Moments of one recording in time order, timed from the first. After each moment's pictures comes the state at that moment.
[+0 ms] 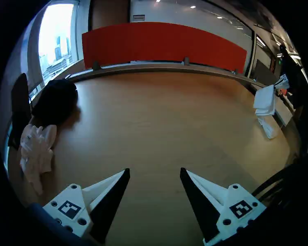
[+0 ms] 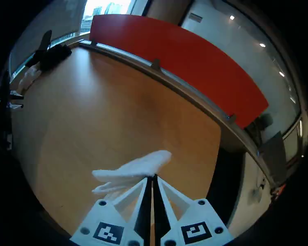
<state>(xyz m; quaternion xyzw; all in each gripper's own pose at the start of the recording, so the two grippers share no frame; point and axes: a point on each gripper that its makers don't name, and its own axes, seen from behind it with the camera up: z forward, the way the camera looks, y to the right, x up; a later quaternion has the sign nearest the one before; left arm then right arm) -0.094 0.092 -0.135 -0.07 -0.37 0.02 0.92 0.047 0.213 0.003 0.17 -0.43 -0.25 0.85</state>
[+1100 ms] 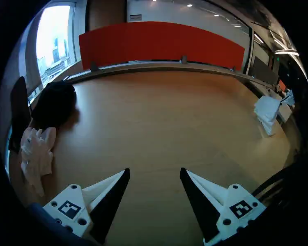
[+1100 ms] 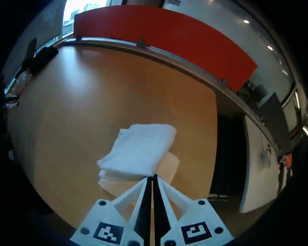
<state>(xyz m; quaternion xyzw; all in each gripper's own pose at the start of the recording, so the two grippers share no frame) -0.093 0.088 -0.138 -0.08 -0.38 0.03 0.92 -0.012 0.261 -0.092 0.10 -0.48 -0.19 0.85</state>
